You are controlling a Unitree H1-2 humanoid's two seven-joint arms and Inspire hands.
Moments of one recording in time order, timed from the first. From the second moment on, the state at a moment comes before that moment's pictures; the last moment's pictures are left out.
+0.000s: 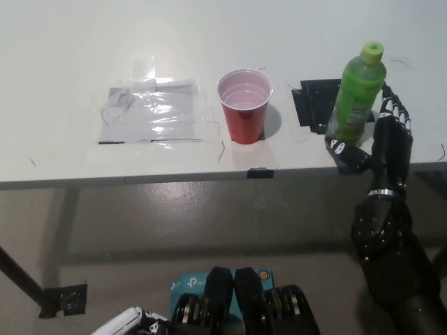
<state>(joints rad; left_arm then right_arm) 0.06 0.47 -0.25 -0.31 0.20 0.34 -0.48 -0.62 -0.09 0.10 0.60 -0.59 0.05 -0.53</state>
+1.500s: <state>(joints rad) 0.06 0.47 -0.22 -0.31 0.20 0.34 -0.48 0.13 -0.22 0.17 -0.27 -0.20 0.06 0.00</state>
